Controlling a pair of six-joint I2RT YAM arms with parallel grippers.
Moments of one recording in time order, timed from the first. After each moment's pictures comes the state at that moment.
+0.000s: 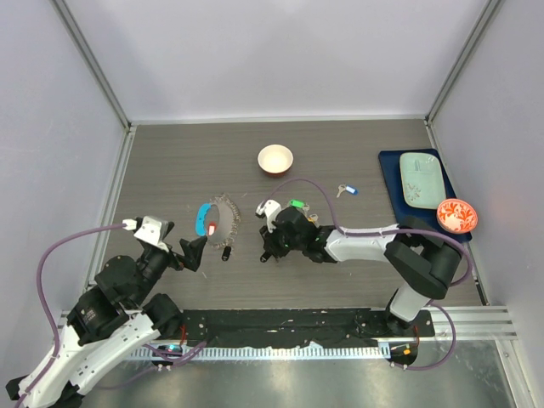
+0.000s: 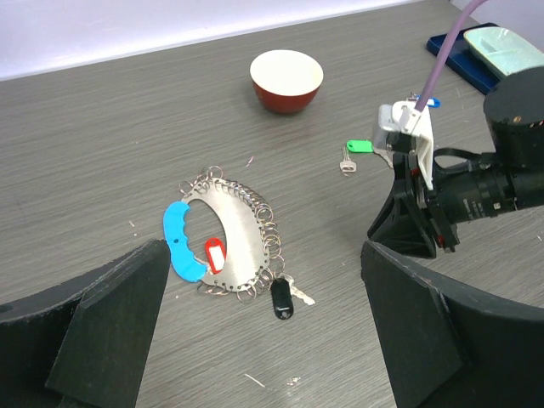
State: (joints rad) left arm -0.82 0.18 0.66 -0.60 -0.39 -0.11; right arm 0.95 1.66 0.76 0.23 -0.03 0.14
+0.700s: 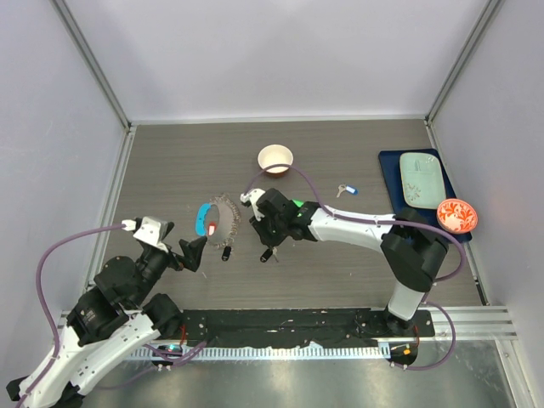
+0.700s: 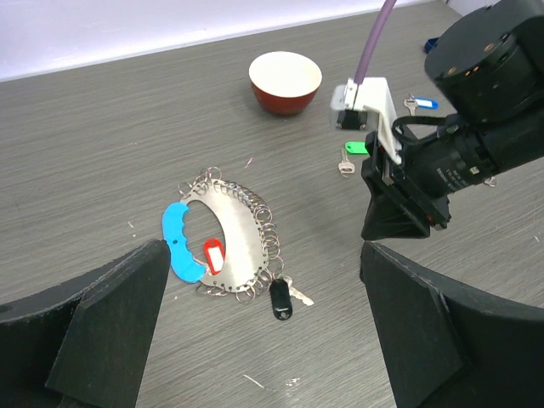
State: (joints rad) left arm -0.82 0.17 0.66 -0.60 -0.38 -0.11; right arm 0.95 1.73 1.15 -0.30 -0.02 0.13
